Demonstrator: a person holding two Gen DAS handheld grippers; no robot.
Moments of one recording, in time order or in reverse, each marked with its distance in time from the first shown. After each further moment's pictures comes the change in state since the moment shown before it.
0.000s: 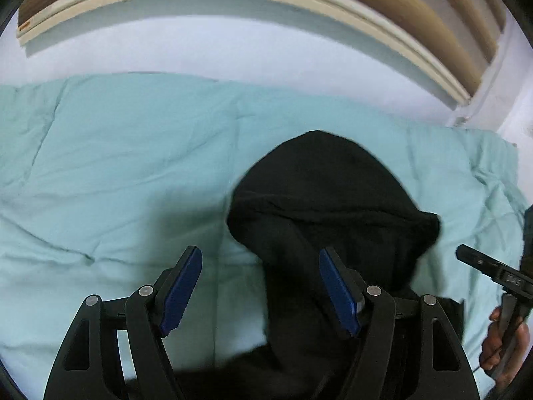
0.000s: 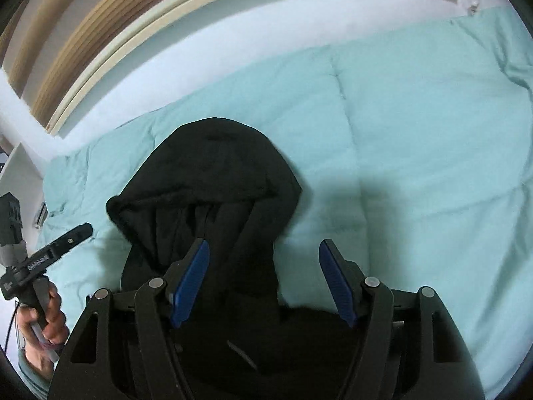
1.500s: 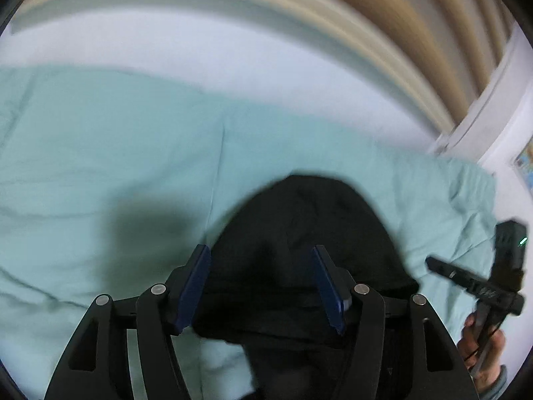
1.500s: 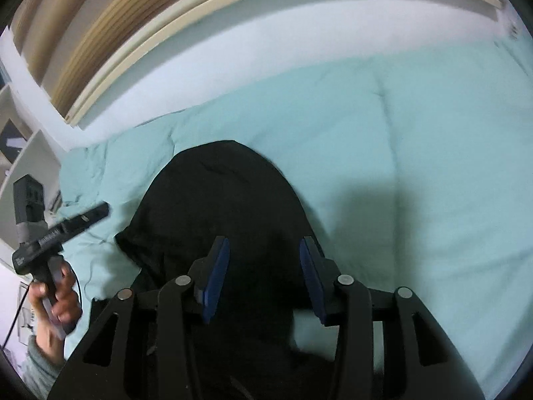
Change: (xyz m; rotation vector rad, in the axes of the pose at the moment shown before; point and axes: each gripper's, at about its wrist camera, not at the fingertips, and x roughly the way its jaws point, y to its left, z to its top) left arm 0.049 0.007 0.027 -0.046 -0.002 -0.153; right arm 0.051 0.026 0.017 -0.108 0.000 0.103
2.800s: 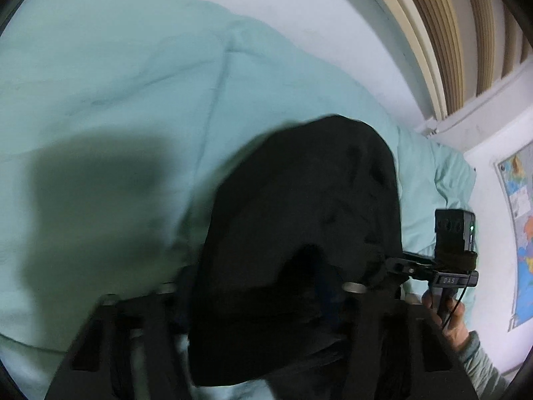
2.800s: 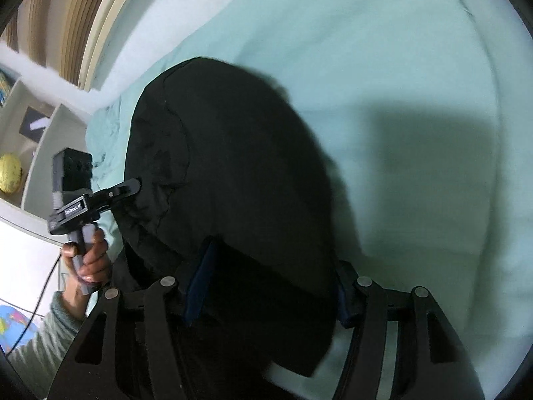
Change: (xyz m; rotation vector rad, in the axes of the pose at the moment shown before) left arm 0.066 0.028 -0.020 -0.065 0.162 -0.227; right arm 0.094 -0.040 0.002 -0.002 0.274 0.269
